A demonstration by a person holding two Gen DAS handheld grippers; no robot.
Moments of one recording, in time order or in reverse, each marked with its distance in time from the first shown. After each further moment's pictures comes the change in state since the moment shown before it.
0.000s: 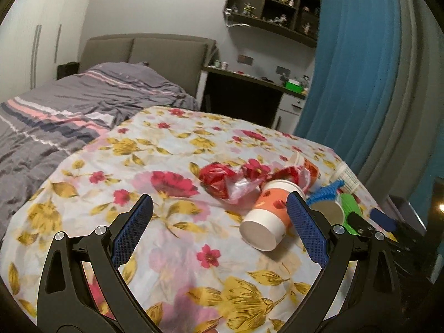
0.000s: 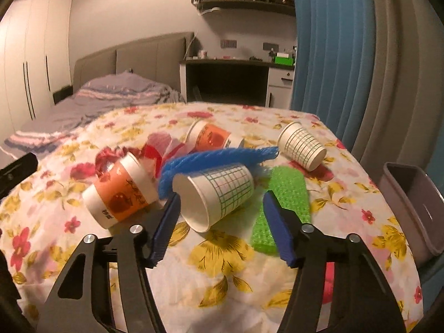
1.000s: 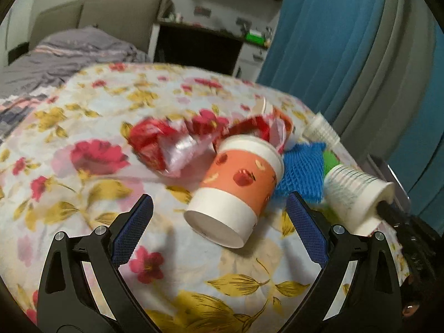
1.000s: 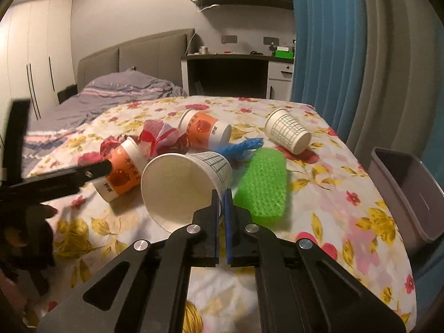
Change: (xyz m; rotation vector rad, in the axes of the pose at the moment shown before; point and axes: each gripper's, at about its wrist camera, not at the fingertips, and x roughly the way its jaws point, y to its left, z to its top) left arm 0.086 -0.032 -0.014 0.064 0.281 -0.223; right arm -0.039 -0.032 -0.020 0.031 0.006 0.045
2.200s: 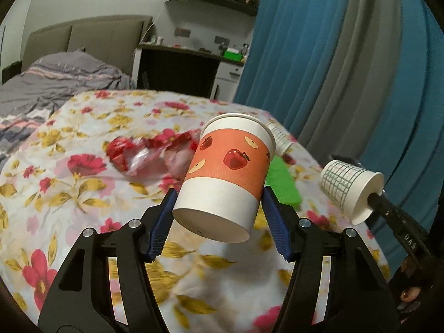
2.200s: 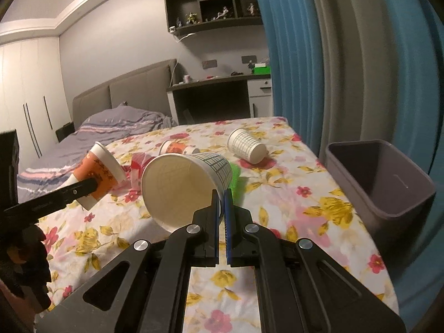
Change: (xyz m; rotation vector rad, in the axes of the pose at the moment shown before) left arm -0.078 -0.081 -0.019 0.075 -0.131 -0.039; right arm -0.079 -0.068 -0.015 0.138 -0.127 0.000
